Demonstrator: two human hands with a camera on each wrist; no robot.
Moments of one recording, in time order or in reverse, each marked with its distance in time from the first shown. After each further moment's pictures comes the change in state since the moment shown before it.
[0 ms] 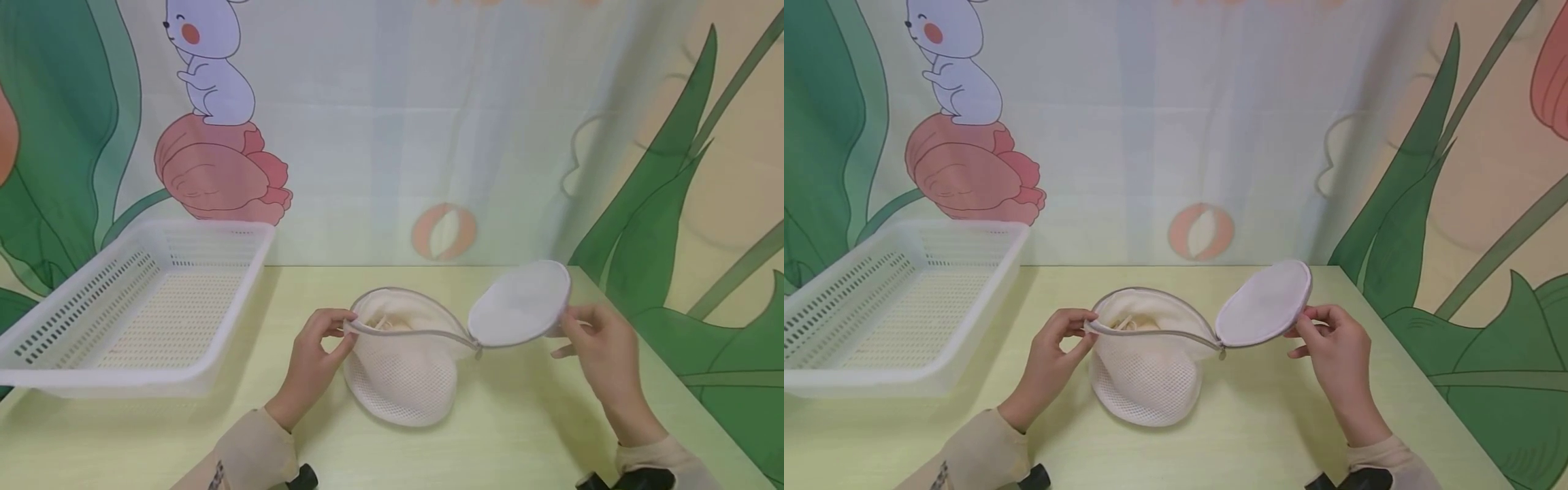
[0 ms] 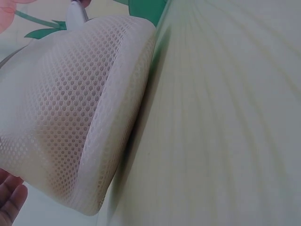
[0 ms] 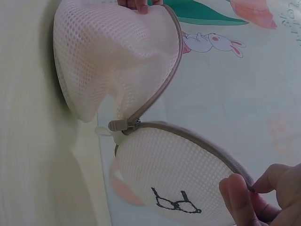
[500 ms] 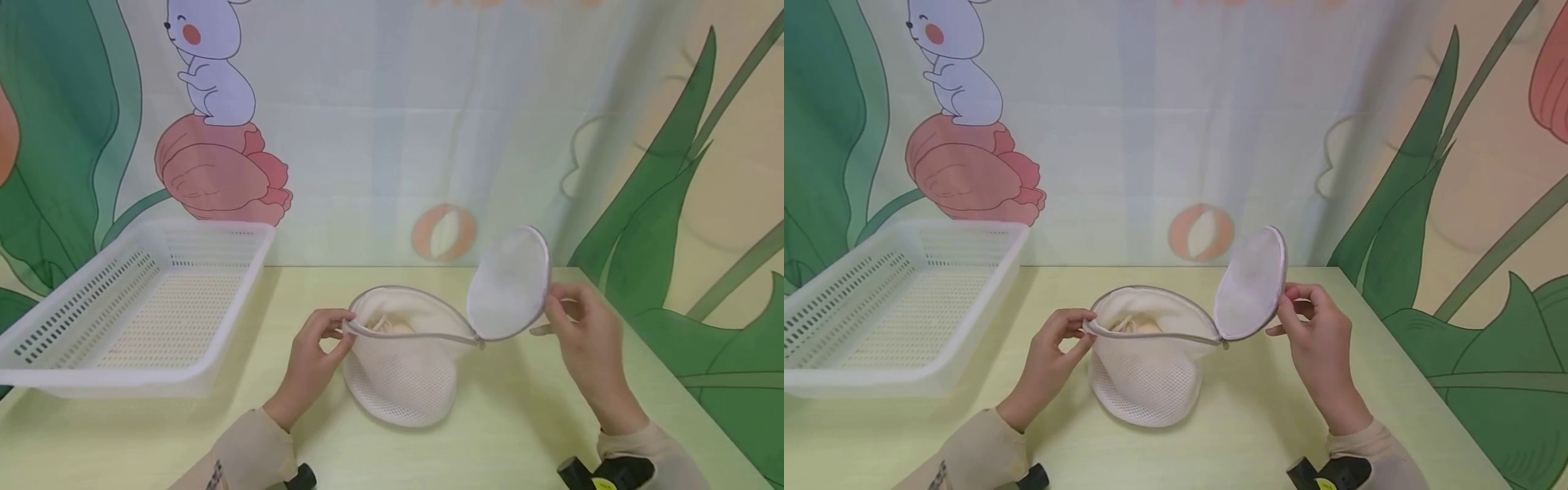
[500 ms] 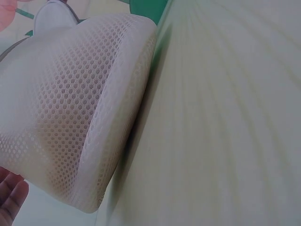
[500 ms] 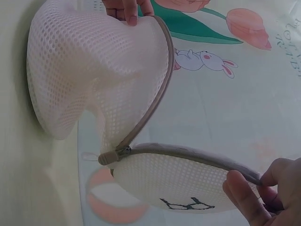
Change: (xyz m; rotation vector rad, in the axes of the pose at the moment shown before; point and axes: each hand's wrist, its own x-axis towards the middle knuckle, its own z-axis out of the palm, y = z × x) left_hand 0.000 -0.002 -0.001 -0.019 -0.023 -0.011; right_hand 0.005 -0.027 0.017 0.024 0.046 -0.230
